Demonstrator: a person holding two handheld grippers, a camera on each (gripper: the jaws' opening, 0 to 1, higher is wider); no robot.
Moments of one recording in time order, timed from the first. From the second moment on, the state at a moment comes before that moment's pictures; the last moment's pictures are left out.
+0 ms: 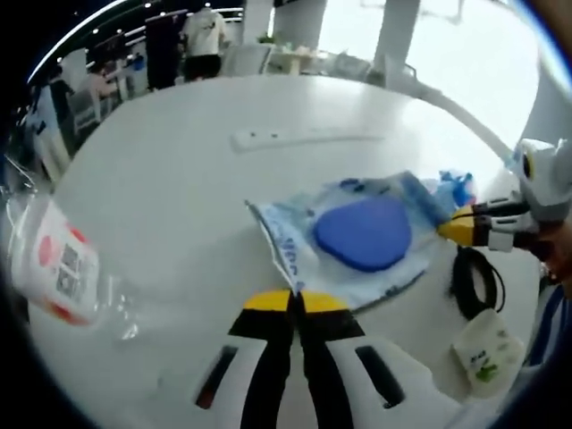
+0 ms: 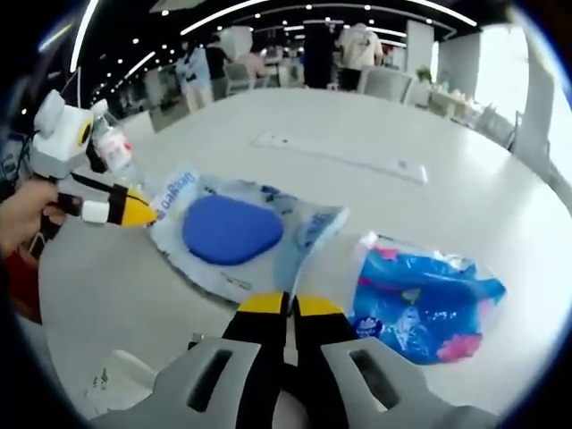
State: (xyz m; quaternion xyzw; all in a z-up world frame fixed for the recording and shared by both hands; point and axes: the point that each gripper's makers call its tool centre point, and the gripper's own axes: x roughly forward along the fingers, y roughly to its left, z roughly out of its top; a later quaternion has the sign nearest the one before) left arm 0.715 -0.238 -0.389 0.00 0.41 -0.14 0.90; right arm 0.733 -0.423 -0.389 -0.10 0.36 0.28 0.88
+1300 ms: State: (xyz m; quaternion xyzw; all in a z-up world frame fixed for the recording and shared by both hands) left arm 0.664 -0.264 -0.328 0.00 0.35 -0.23 0.91; right arm 0.695 -0.408 -0.318 -0.01 0.32 0.32 0.89
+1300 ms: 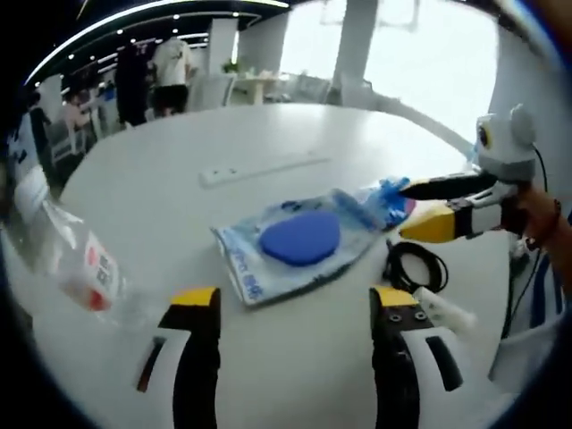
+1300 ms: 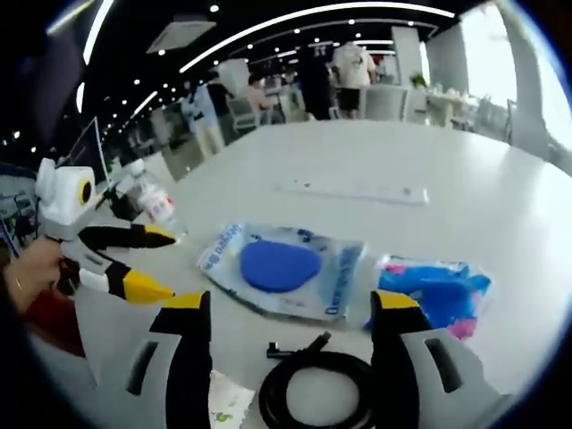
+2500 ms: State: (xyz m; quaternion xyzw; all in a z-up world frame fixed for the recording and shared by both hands) left arm 0.571 -0.247 -0.290 0.00 0.27 -0.32 0.91; right arm 0.570 -0.400 -0.321 -0.11 0.33 0.45 0.82
